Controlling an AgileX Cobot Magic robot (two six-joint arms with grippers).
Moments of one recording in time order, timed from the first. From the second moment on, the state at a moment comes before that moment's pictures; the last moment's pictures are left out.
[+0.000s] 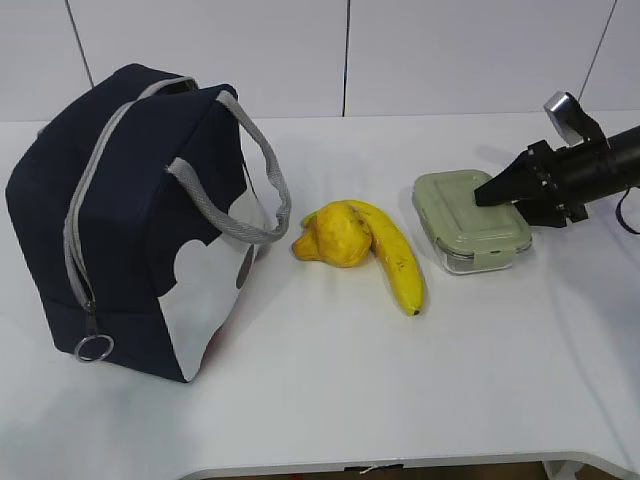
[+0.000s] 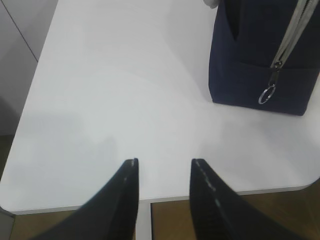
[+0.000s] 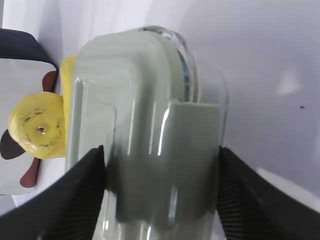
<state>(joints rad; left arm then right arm) -0.02 0.01 -0.50 -0.02 1.11 0.03 -0.26 2.31 -1.68 1.04 1.20 -0.90</state>
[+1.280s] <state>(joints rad) -0.02 0.01 -0.50 -0.02 1.11 0.03 -0.26 2.31 -1.68 1.06 1.22 -0.89</state>
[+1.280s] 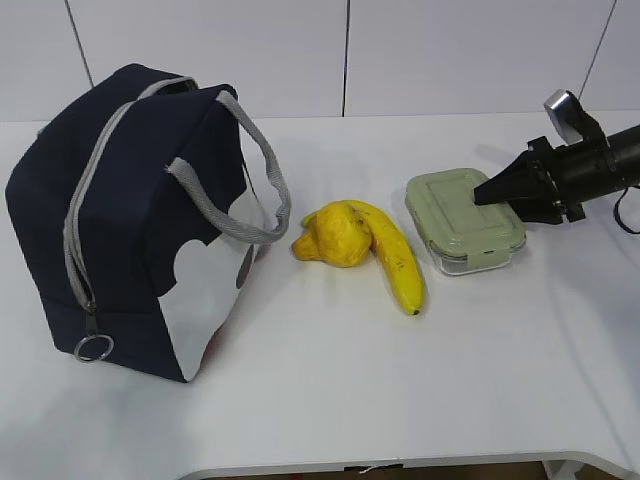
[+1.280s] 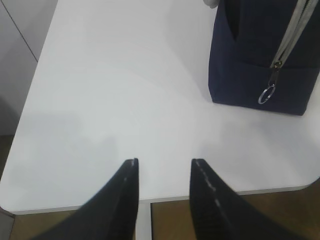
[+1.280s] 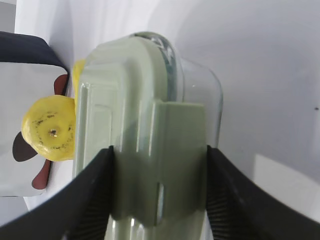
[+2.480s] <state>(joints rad) -0.02 0.01 -0.50 -0.02 1.11 0.03 -0.26 2.31 -1.68 1.06 1.22 -0.81</state>
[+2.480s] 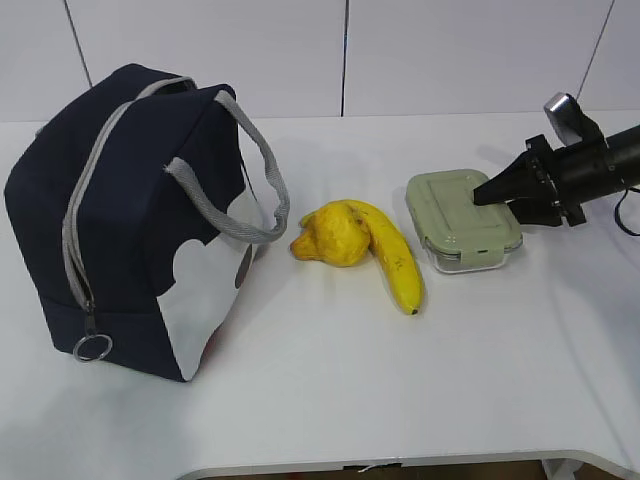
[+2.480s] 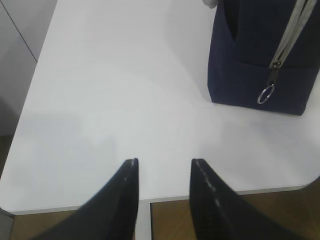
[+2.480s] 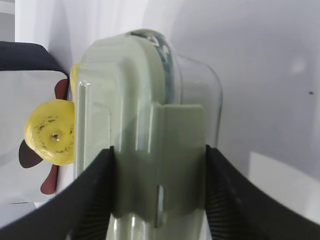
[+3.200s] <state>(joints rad) -0.02 0.01 -0.50 -0.02 1.11 0.03 -0.25 2.28 -1.68 1.02 1.18 -0.78</state>
